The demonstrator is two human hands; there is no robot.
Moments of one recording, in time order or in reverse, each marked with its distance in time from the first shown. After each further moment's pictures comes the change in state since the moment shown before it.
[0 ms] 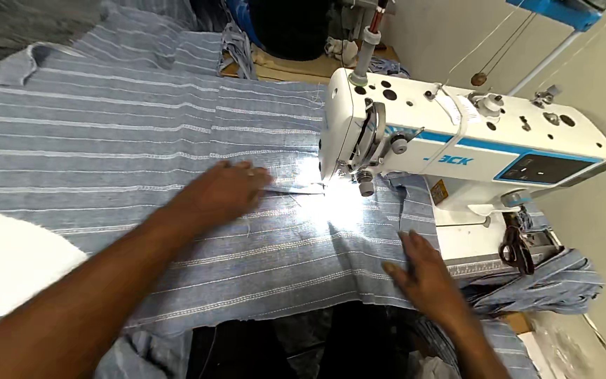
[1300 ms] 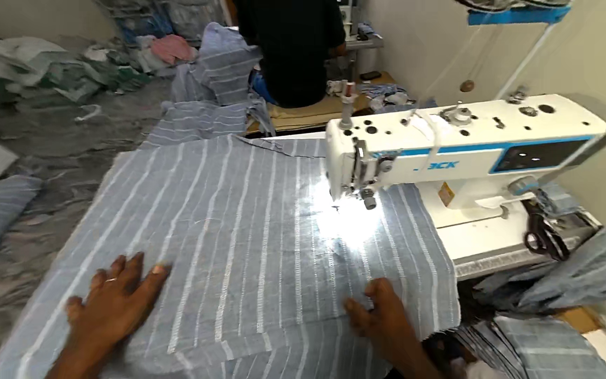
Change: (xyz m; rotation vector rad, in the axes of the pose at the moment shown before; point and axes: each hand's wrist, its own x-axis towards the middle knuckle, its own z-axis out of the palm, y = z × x) left_hand -0.218 -0.081 0.009 -0.150 0.205 -0.855; right_hand -0.050 -0.115 0.052 0.970 -0.147 0.283
